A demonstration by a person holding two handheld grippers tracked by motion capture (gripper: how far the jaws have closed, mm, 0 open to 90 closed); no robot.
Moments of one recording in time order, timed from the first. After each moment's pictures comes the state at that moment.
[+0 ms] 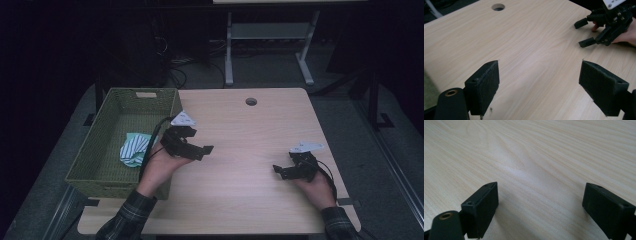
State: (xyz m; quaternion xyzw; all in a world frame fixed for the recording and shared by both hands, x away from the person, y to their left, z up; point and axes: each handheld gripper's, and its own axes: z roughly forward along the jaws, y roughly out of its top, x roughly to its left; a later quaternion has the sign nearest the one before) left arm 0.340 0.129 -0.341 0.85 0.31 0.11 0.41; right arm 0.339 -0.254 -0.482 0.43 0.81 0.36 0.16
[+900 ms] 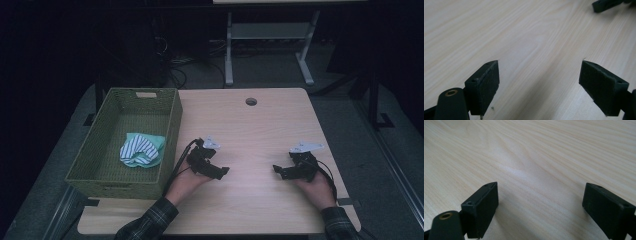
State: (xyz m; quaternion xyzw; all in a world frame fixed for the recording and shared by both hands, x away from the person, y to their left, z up) left arm 0.343 0.084 -0.436 0.88 0.32 0.08 0.34; right arm 0.339 -0.255 -0.483 0.43 0.81 0.36 0.16
